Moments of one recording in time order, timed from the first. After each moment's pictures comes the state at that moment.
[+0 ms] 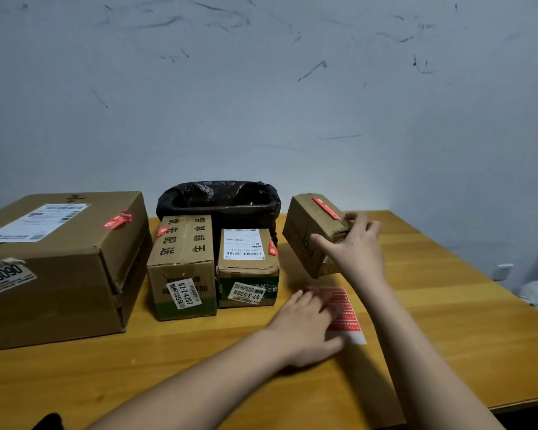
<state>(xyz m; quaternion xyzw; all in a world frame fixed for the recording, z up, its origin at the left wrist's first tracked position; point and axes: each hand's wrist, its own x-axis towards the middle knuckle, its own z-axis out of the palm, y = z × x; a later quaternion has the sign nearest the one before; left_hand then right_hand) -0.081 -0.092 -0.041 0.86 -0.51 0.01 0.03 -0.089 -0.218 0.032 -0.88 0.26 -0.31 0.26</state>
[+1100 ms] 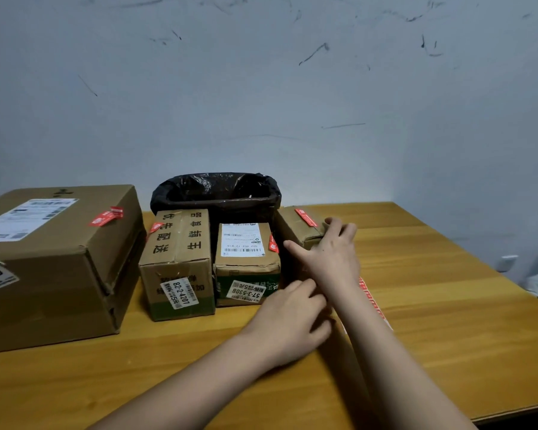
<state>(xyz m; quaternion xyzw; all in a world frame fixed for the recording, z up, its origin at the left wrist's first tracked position) -0.082 -0.065 -0.017 0.84 -0.52 0.11 0.11 -0.056 -0.194 0.000 -0.89 0.27 -0.29 0.23</state>
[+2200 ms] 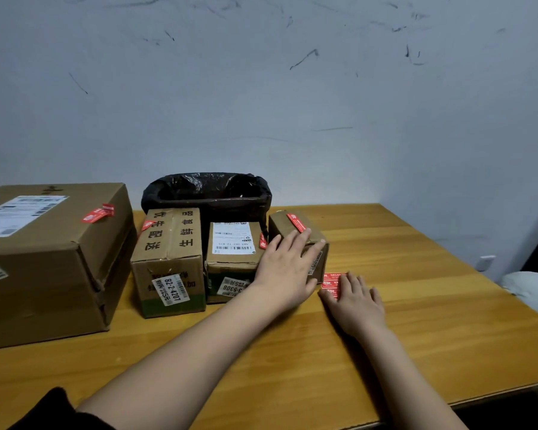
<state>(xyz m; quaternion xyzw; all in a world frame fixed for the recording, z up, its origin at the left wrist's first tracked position) -0.040 -0.104 -0.005 0.88 -0.45 0.18 0.02 -0.108 -0.242 -0.066 -0.94 0.31 -0.01 0.11</state>
